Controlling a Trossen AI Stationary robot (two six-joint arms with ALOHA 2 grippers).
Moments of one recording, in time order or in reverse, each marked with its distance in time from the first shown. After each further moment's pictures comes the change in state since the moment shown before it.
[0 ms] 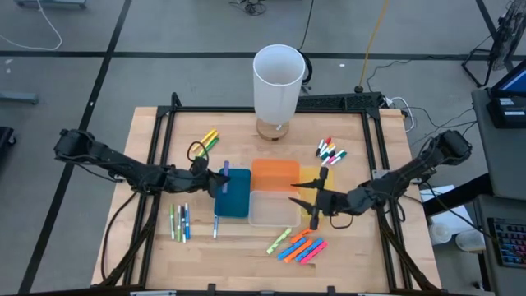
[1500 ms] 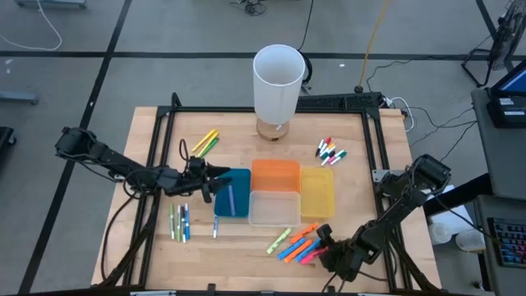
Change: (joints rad) left arm -0.081 0.000 0.001 0.372 -0.099 0.395; right arm 0.383 0.463 0.163 -0.780 -0.383 0.595
